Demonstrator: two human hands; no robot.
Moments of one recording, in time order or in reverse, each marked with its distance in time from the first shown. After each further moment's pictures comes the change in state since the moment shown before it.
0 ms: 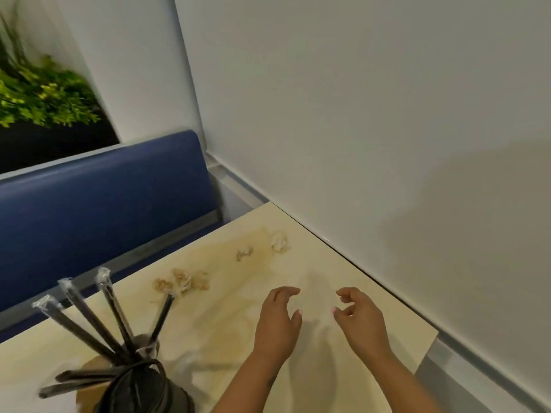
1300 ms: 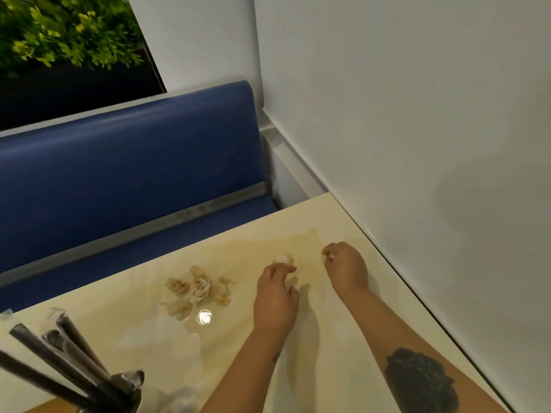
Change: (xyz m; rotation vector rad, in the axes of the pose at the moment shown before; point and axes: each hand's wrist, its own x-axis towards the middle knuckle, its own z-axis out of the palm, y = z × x) left_hand 0.146 -0.082 -0.008 0.093 0.226 -0.322; right_hand 0.233 -0.042 0.159 -0.269 -0.227 -0.262
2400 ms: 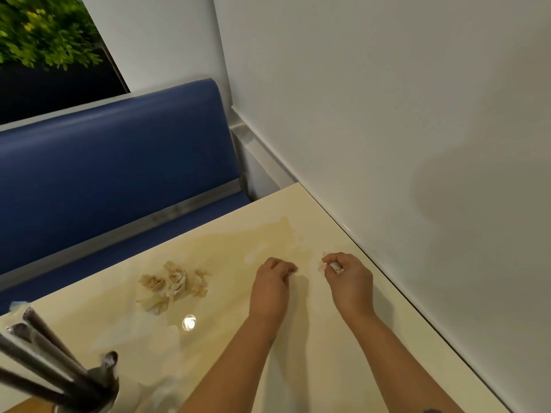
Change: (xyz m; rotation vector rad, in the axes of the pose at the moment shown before) left_hand -0.013 0.012 0.033 0.009 -0.027 0.181; right_hand -0.087 0.021 -0.044 0.434 0.211 0.169
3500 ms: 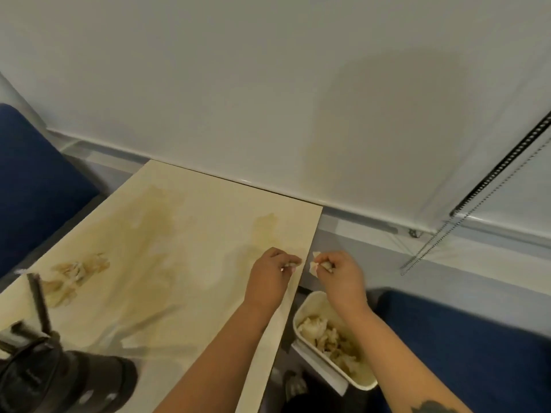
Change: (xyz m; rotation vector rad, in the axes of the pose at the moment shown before) left_hand -0.254 0.087 0.006 -0.166 -0.573 0.579; right_hand -0.326 0.052 -0.140 -0.032 0.438 0.322
